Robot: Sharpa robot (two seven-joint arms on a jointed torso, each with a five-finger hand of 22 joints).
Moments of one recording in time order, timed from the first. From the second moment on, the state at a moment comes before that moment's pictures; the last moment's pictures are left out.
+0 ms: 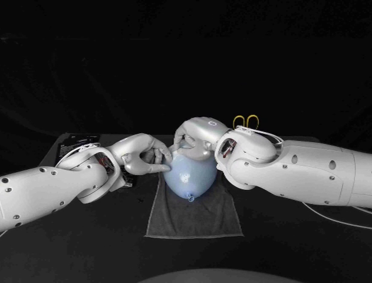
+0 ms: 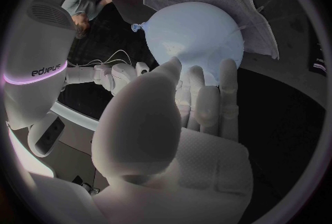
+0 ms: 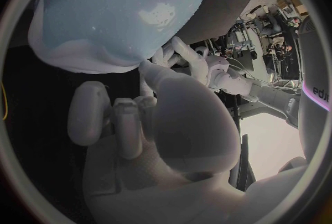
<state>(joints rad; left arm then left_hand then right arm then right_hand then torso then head) 1.18 -0.90 -0.12 1.54 -1.21 -0.33 0.26 1.51 -0.23 0.30 0.28 0.05 0.90 0.13 0.35 0.34 1.00 0.05 0.90 0.48 1.32 -0.01 1.37 1.08 0.17 0.95 0.09 1.02 0.58 1.30 -0.59 -0.17 1.58 -1.52 -0.40 -0.26 1.43 -0.08 0.47 0.10 0.05 1.02 0.07 0.46 0.38 1.47 0.00 1.50 1.31 1.47 -0.06 1.57 1.31 0.08 1.47 0.04 1.19 1.31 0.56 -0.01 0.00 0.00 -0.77</state>
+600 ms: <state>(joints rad) 1.18 -0.89 -0.12 1.53 -1.21 -0.28 0.21 1.51 -0.23 0.29 0.29 0.05 0.88 0.14 0.33 0.32 0.99 0.06 0.89 0.48 1.31 0.01 1.36 1.06 0.17 0.94 0.10 1.02 0.58 1.30 -0.59 -0.17 1.58 -1.50 -0.43 -0.27 1.42 -0.08 0.51 0.09 0.05 1.01 0.07 0.48 0.39 1.47 0.00 1.50 1.31 1.47 -0.06 1.56 1.31 0.08 1.47 0.04 1.20 1.31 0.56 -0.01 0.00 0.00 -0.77</state>
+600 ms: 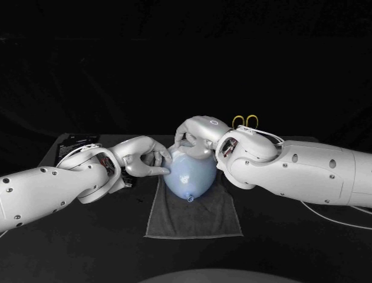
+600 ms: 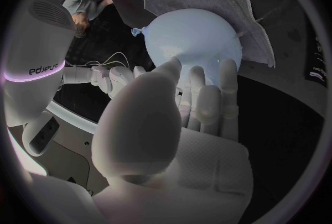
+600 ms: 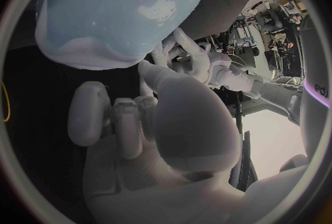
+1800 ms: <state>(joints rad) 1.18 -0.88 -0.12 1.53 -1.22 -0.25 0.20 1.51 -0.23 0.29 0.29 0.05 0.88 0.14 0.33 0.32 0.99 0.06 0.89 0.47 1.30 0.01 1.36 1.06 0.16 0.94 0.11 1.02 0.58 1.29 -0.53 -0.17 1.53 -1.53 -0.44 -0.35 1.29 -0.22 0.29 0.14 0.07 0.84 0.14 0.47 0.36 1.43 0.06 1.41 1.31 1.47 -0.01 1.56 1.31 0.08 1.45 0.09 1.13 1.31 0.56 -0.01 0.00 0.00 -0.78</state>
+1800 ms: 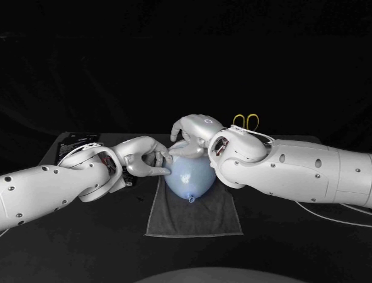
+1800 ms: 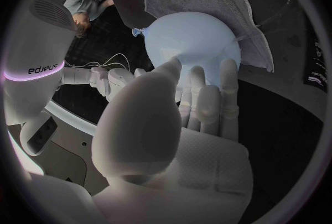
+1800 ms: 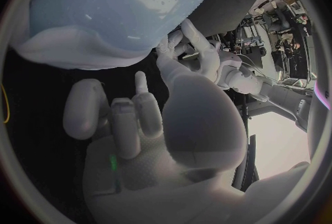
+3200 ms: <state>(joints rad) 1.18 -0.88 -0.12 1.52 -1.22 -0.23 0.18 1.51 -0.22 0.29 0.29 0.05 0.88 0.14 0.33 0.31 0.98 0.06 0.89 0.47 1.30 0.01 1.35 1.05 0.16 0.93 0.11 1.02 0.58 1.29 -0.52 -0.17 1.52 -1.59 -0.41 -0.43 1.37 -0.18 0.36 0.12 0.17 0.83 0.12 0.57 0.37 1.43 0.04 1.42 1.31 1.46 -0.02 1.56 1.31 0.08 1.45 0.08 1.14 1.31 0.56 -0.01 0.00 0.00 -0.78</state>
